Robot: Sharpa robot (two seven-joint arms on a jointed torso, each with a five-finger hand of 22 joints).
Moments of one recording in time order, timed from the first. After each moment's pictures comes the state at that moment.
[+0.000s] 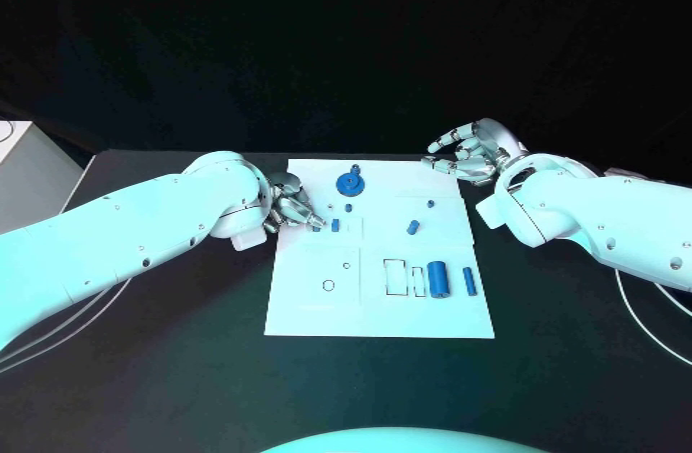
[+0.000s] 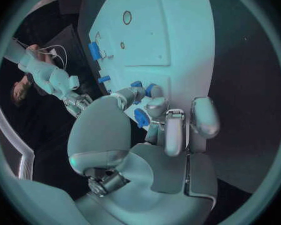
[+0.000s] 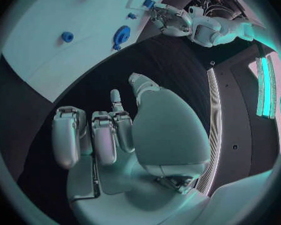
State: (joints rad) left arm 1.24 -0.62 0.06 1.28 -1.05 0.16 -0.50; left_hand 1.09 -0.23 0.54 0.13 0.52 0.91 0.04 0.64 0.79 1.30 -0.03 1.15 0.92 1.47 -0.08 1.52 1.31 0.11 1.32 0.03 1.35 1.14; right arm 1.31 -0.82 -0.10 1.41 -0.79 -0.57 -0.02; right_hand 1.36 -0.21 0.23 0.28 0.35 0.90 0.15 0.23 0.38 1.47 0.07 1.50 1.31 1.47 -0.01 1.57 1.31 0.05 1.47 0.10 1.43 1.31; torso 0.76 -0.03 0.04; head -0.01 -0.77
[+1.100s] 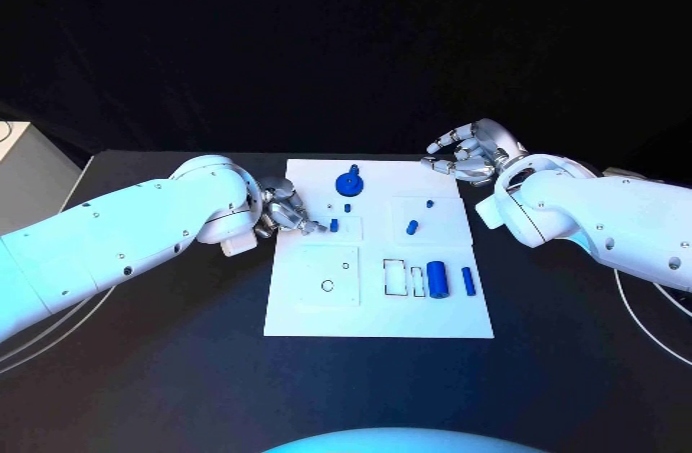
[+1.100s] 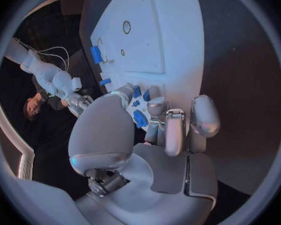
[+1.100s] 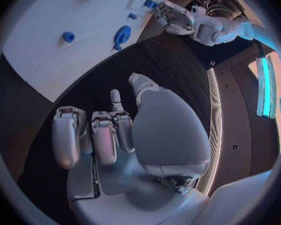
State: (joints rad) left arm 1.23 -0.67 0.08 1.34 -1.06 0.17 -0.50; left_hand 1.12 -0.21 0.29 0.29 0.05 0.93 0.05 0.60 0.80 1.28 -0.02 1.14 0.92 1.47 -0.07 1.52 1.31 0.11 1.32 0.03 1.33 1.12; right arm 1.31 -0.82 -0.10 1.41 -0.79 -0.57 -0.02; right_hand 1.36 -0.21 0.23 0.28 0.35 0.90 0.15 0.23 0.39 1.47 0.07 1.50 1.31 1.47 -0.01 1.57 1.31 0.05 1.47 0.10 1.43 1.31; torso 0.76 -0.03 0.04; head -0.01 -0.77
